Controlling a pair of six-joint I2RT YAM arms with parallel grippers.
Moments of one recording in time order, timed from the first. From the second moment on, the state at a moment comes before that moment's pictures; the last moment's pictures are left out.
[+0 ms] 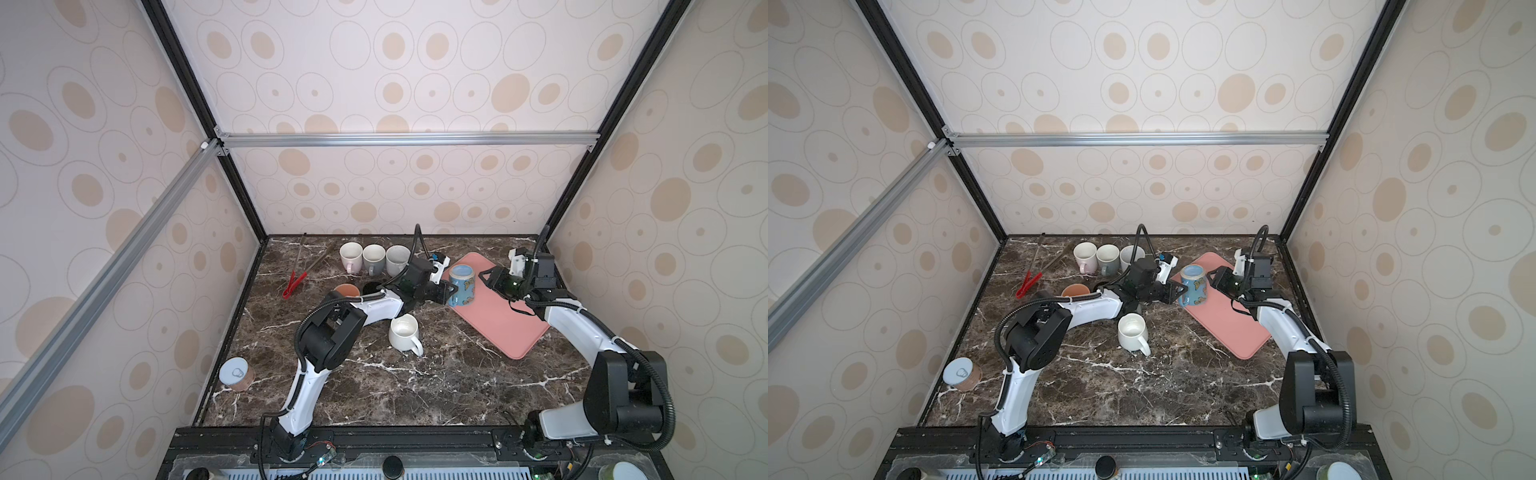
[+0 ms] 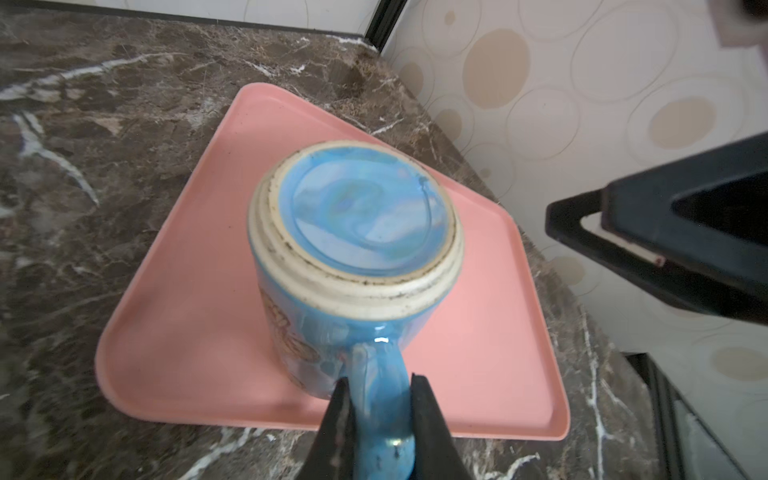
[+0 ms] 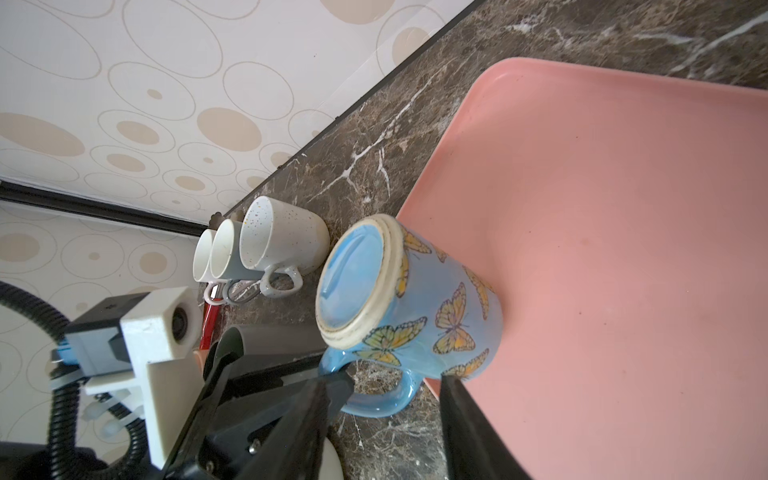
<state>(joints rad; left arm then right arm) -0.75 2.16 1.53 0.15 0.30 -0.35 0.01 1.44 0.96 -0.17 -0.43 0.60</state>
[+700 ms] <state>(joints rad) -0.81 2.21 1.65 -0.03 0.07 -0.04 0.01 1.52 0.99 -0.22 -0.46 0.56</state>
